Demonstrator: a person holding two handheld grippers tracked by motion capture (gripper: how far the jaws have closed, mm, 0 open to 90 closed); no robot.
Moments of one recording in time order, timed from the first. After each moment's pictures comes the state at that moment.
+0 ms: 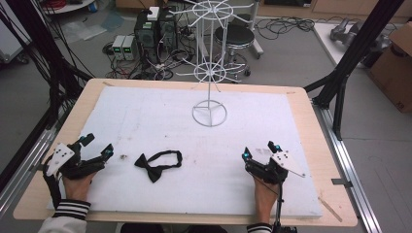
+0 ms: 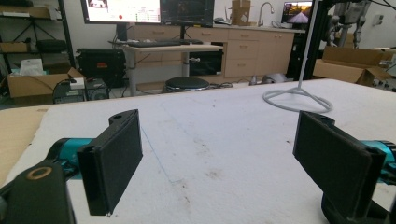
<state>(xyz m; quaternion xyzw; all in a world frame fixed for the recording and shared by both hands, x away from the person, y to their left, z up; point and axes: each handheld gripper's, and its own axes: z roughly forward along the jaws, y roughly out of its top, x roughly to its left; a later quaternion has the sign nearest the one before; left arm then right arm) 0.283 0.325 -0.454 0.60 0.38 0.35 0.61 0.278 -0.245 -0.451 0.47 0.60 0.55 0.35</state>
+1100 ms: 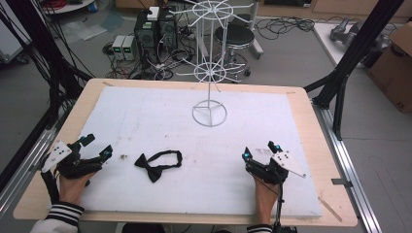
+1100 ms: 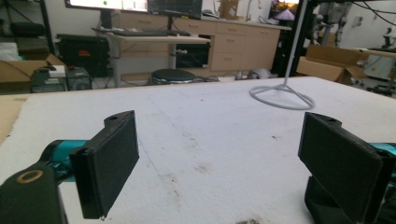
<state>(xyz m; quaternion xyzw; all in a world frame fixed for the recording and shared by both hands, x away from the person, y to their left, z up) 0.285 0.332 -0.448 0.62 0.38 0.31 0.62 0.278 -0.247 -0.451 0.47 0.59 0.55 0.35</state>
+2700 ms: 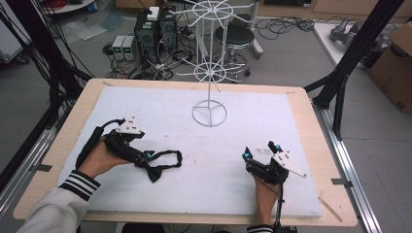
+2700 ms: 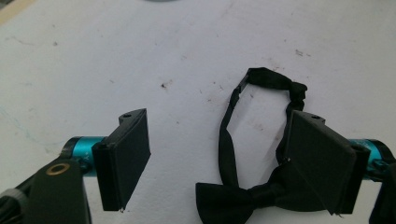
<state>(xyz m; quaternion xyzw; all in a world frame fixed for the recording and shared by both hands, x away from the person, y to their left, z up) 0.339 0.199 -0.374 0.89 0.26 0.14 0.35 0.278 -0.247 -0.451 0.47 0.59 0.56 0.35</state>
